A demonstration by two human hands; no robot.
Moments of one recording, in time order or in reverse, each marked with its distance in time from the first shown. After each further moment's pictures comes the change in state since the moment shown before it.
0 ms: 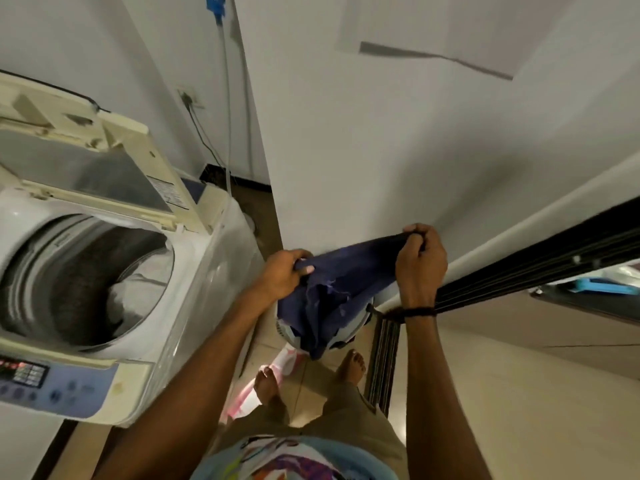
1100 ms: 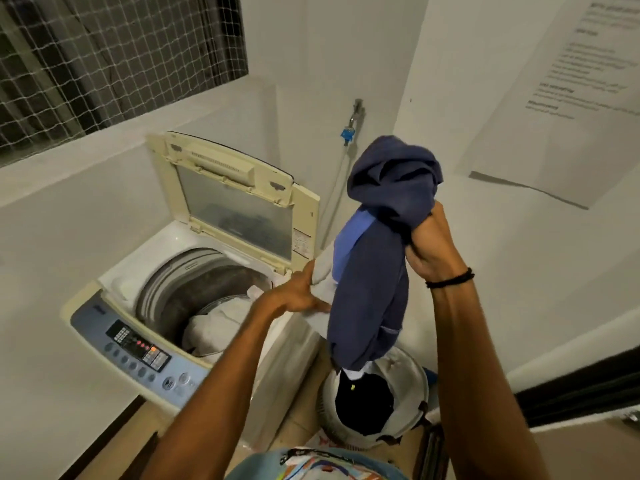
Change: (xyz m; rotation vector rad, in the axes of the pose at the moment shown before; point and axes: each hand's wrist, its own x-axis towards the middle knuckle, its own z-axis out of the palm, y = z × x) left_hand -0.119 -0.042 -0.159 -0.159 0.041 -0.152; right_hand -0.087 -0.212 0.072 0.656 -0.844 -0.268
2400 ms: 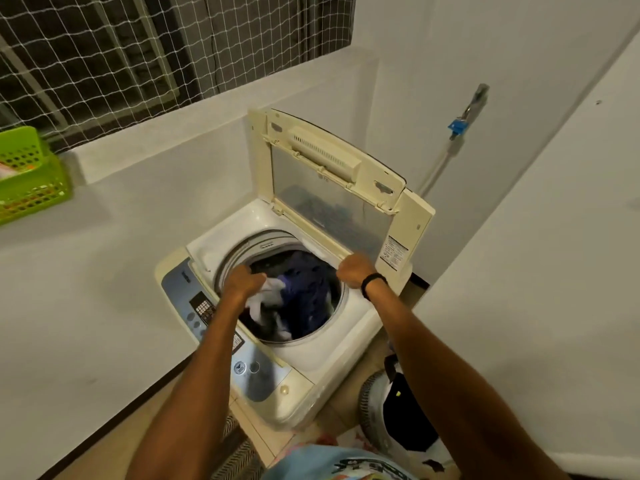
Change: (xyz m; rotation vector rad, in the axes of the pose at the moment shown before) left_hand -0.034 -0.209 -0.142 -0.285 0.675 -0.614; right_hand 0.080 0.234 0.191 -1.126 -0.545 0.515
